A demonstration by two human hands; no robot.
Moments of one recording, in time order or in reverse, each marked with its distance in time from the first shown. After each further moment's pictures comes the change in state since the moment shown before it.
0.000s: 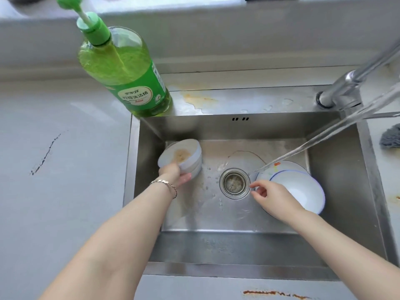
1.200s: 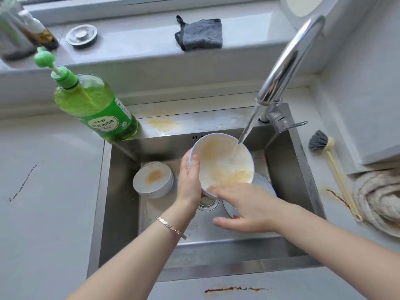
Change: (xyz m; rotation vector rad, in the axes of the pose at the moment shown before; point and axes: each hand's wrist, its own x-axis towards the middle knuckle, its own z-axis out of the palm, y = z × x) left_hand -0.197 -0.031 0.085 0.003 -0.349 0.677; right_hand -0.076 -0.007 -0.085 -0.412 -0.041 -0.729
